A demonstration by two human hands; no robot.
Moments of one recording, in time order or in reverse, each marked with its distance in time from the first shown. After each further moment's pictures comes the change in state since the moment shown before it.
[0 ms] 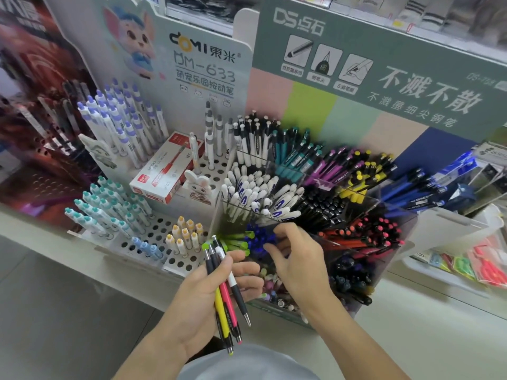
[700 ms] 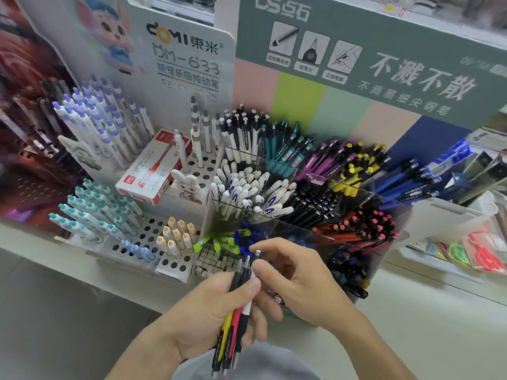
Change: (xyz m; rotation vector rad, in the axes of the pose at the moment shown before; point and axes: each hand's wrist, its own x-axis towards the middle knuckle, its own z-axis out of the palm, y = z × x) left_hand 0.001 0.005 0.009 0.343 -0.418 -0.252; right_hand -0.010 -0.043 -0.057 0.445 -0.440 0.216
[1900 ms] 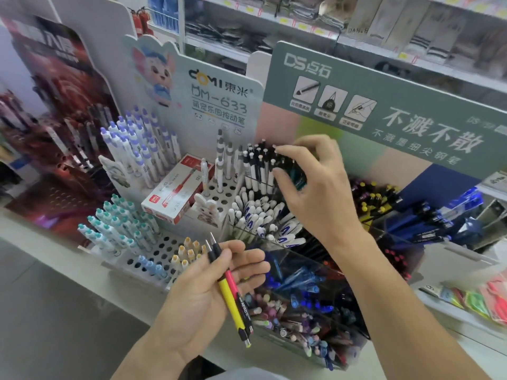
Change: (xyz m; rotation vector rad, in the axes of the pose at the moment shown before) left_hand -0.010 0.036 0.009 -0.432 0.369 0.466; right_hand 0.118 -0.077 -0.048 -0.706 0.578 -0.687
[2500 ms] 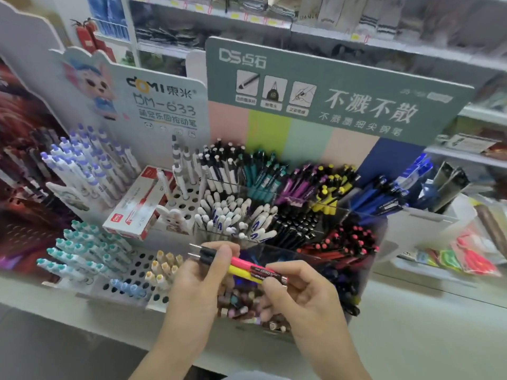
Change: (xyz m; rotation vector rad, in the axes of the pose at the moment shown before) left_hand 0.024 -0.029 0.005 0.554 0.011 0.280; right_hand -0.141 -0.063 -0.046 1.101 -0.073 1.142
